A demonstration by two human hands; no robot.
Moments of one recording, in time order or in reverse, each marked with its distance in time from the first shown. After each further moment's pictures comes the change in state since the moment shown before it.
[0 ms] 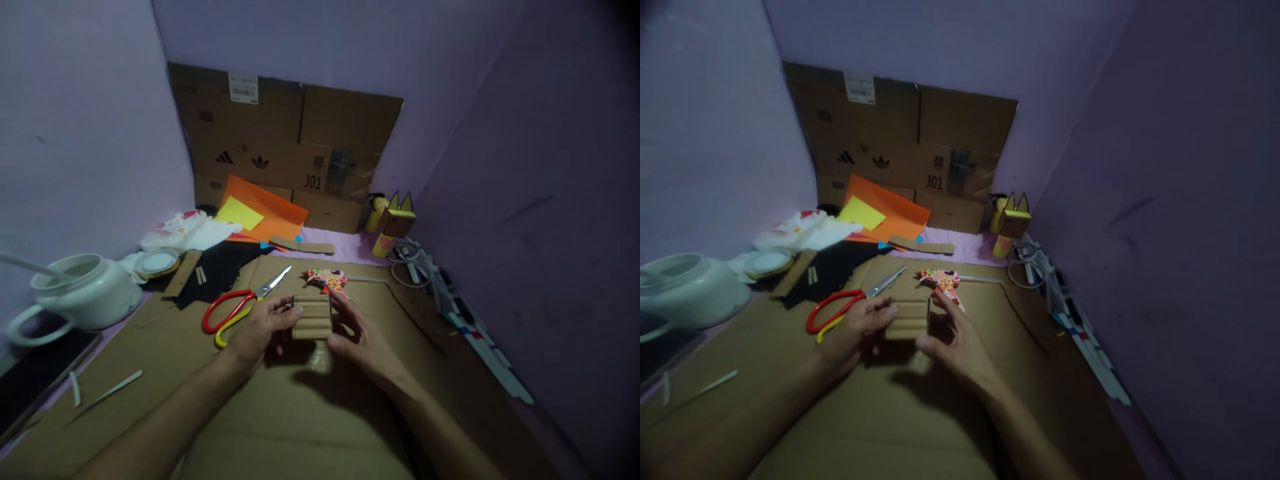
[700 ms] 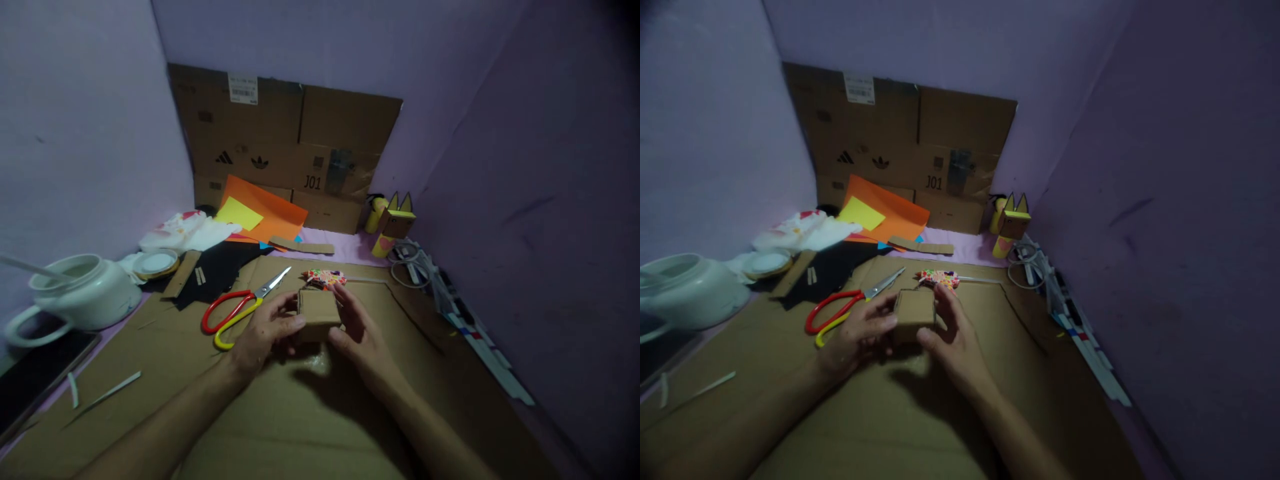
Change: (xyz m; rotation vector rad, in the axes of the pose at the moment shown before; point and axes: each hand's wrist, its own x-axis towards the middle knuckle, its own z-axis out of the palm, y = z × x) left_hand -0.004 0.000 0.001 -0.003 -0.094 0.097; right_hand -0.001 0.001 0.008 0.059 0.007 -0.169
